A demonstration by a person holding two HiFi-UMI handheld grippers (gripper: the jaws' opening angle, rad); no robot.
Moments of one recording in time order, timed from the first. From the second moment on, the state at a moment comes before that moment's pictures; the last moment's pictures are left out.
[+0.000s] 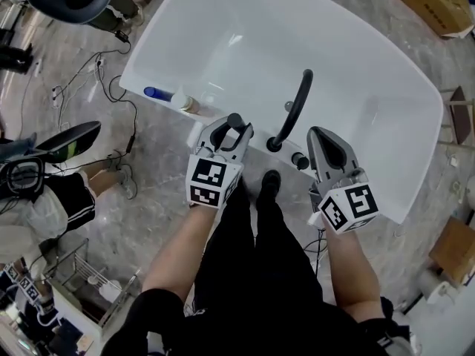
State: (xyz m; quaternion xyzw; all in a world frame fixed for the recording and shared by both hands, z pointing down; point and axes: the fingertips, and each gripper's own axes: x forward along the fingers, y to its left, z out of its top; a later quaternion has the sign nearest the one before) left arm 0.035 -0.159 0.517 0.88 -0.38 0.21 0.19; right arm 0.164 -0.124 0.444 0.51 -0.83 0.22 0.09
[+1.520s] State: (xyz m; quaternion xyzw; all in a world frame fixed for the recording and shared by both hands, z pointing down) left arm 0.041 -0.124 0.602 0.85 -0.40 0.28 0.18; right arm 0.182 -0.098 0.489 0.49 -0.82 0.28 0.08
